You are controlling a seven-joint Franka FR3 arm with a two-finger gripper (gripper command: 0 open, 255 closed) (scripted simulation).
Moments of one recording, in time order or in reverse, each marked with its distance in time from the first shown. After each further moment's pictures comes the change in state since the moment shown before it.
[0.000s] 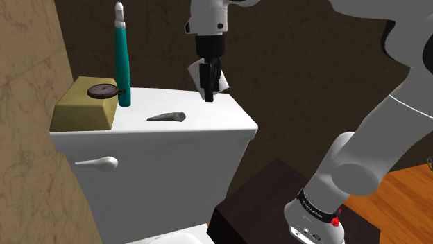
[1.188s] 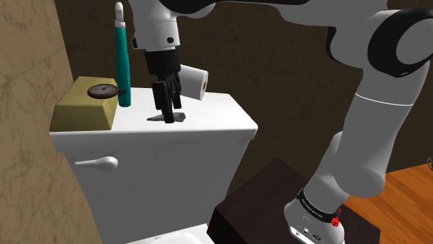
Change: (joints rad) arm 0.114 0.330 0.109 0.257 -0.055 0.011 0.046
